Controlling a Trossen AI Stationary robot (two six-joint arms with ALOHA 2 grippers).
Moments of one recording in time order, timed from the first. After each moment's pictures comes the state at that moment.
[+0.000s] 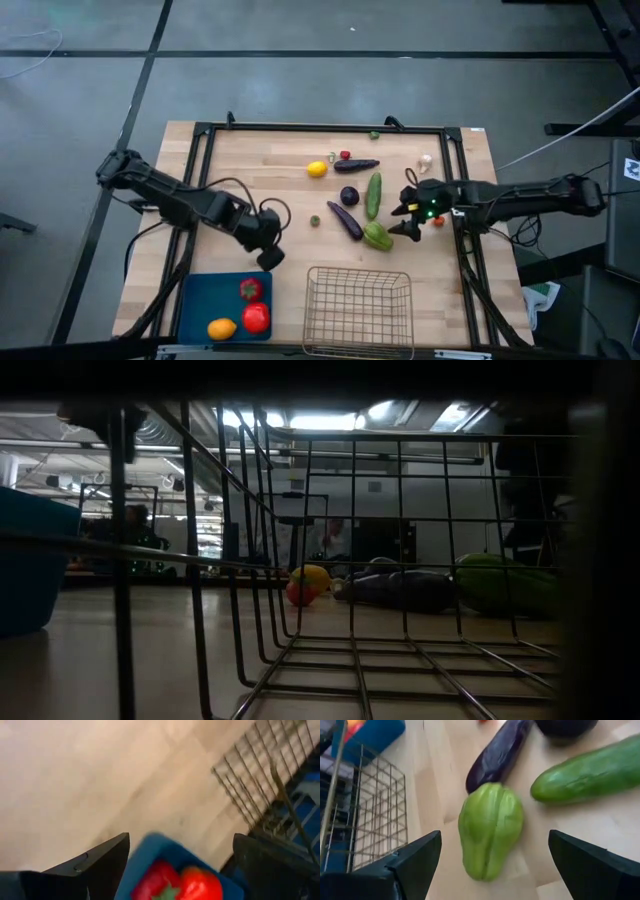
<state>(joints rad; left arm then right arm) -0.31 1.40 1.10 -0.82 0.05 -1.15 -0.06 0.84 0.39 -0.30 -0.23 0.49</state>
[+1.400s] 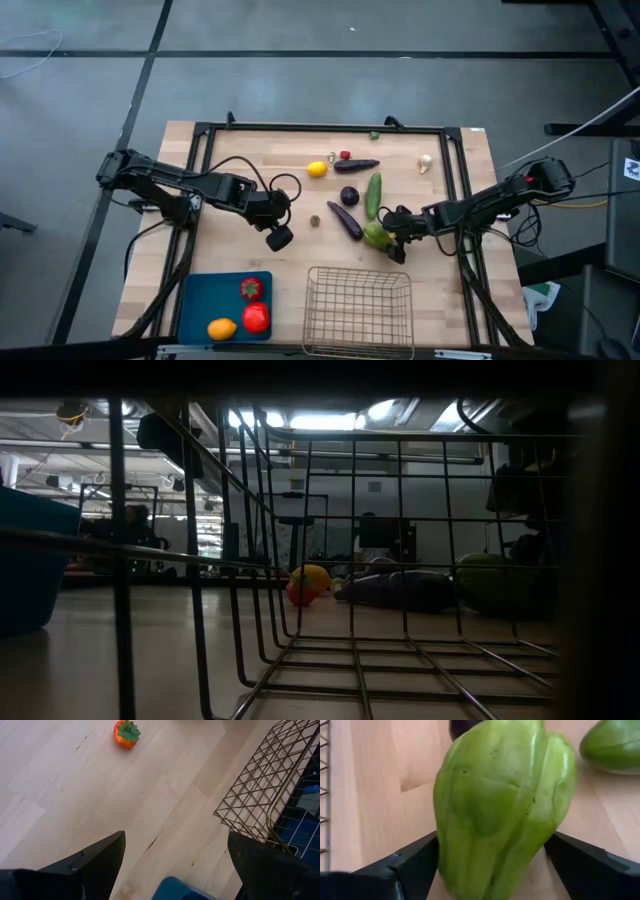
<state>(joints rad) -0.13 1.40 1.10 -0.76 0.04 -0.88 0.23 1.31 0.40 -0.04 0.08 0.54</state>
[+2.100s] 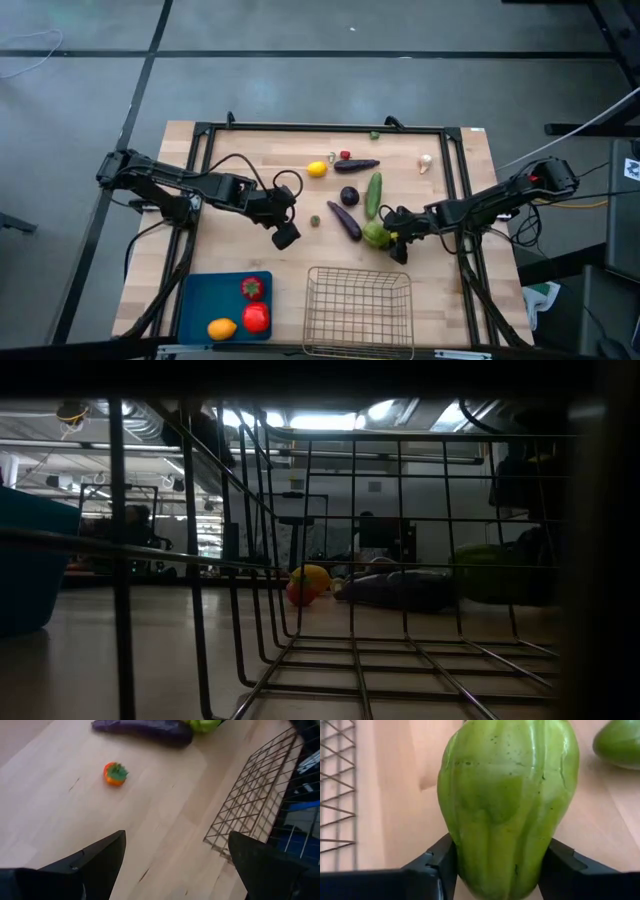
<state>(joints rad) -0.14 1.40 1.10 -0.63 -0.04 -0.83 0.23 1.25 0.40 -0.07 0.01 0.55</state>
